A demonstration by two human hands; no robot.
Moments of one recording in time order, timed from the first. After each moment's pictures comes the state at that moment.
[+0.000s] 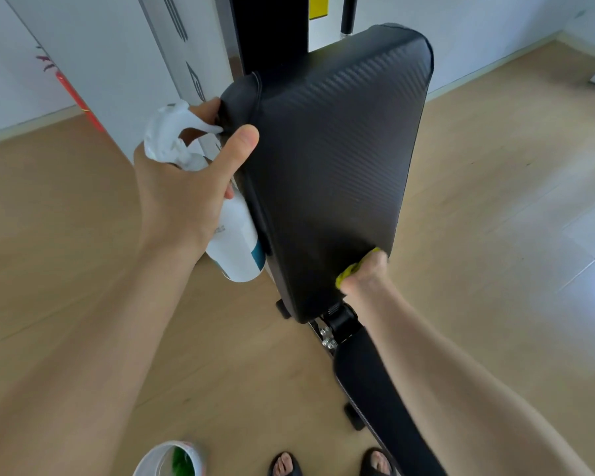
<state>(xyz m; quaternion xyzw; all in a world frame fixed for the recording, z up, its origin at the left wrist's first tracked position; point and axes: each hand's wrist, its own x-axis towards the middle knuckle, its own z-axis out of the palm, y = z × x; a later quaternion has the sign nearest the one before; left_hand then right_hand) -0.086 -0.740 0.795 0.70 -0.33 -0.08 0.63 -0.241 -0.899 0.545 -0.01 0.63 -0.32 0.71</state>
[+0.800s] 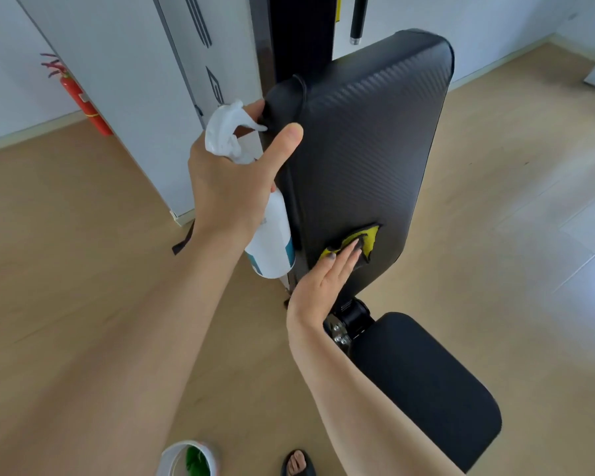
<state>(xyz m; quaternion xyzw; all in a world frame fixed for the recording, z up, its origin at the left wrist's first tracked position) -0.080 -0.740 0.797 0.74 -0.32 -0.10 0.58 -0.162 -0.736 0.617 -0.44 0.59 -0.45 0.50</state>
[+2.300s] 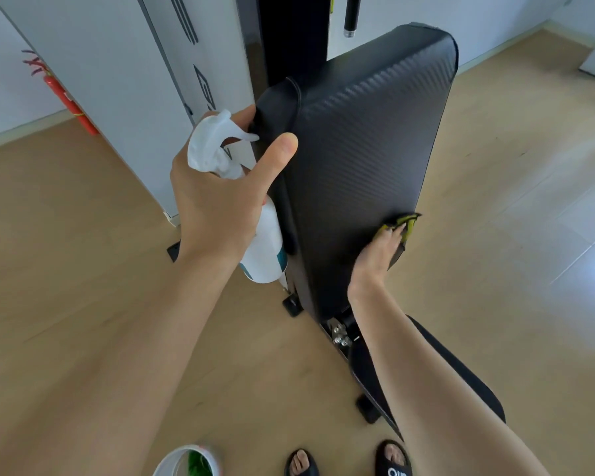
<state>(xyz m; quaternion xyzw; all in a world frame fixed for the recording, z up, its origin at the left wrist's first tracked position) -0.078 -0.739 0.796 0.71 -0.36 -0.08 0.60 -0.204 -0.853 0.600 -0.34 0.62 -0.45 0.55</state>
